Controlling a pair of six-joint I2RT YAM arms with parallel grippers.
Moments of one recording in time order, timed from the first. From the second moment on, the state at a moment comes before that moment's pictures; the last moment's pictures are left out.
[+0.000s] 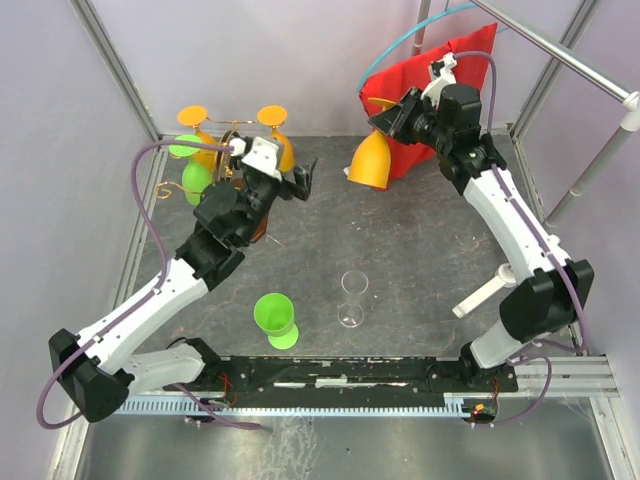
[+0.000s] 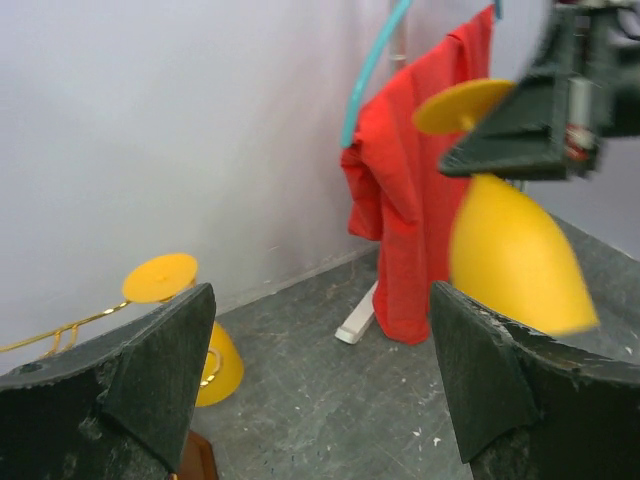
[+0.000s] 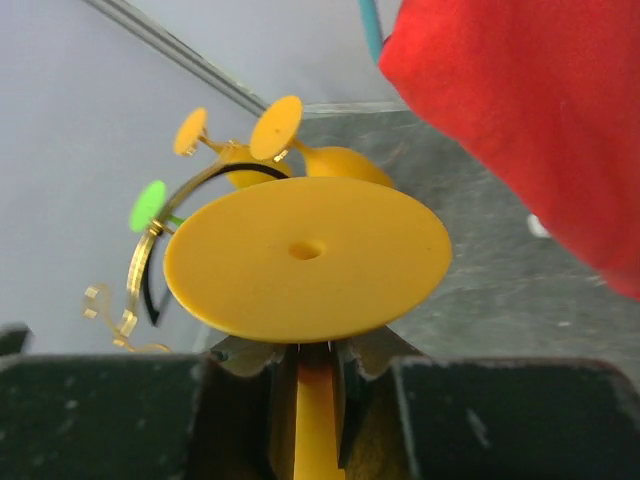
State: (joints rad) left arm -0.74 1.09 1.02 0.31 -0.23 0.17; right arm 0.30 1.62 1.64 -0.20 -0.33 0.74
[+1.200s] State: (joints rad) left arm -0.30 1.28 1.50 -0.14 -0.08 -0.20; right arm 0.62 1.75 1.14 0.73 -0.39 0.20
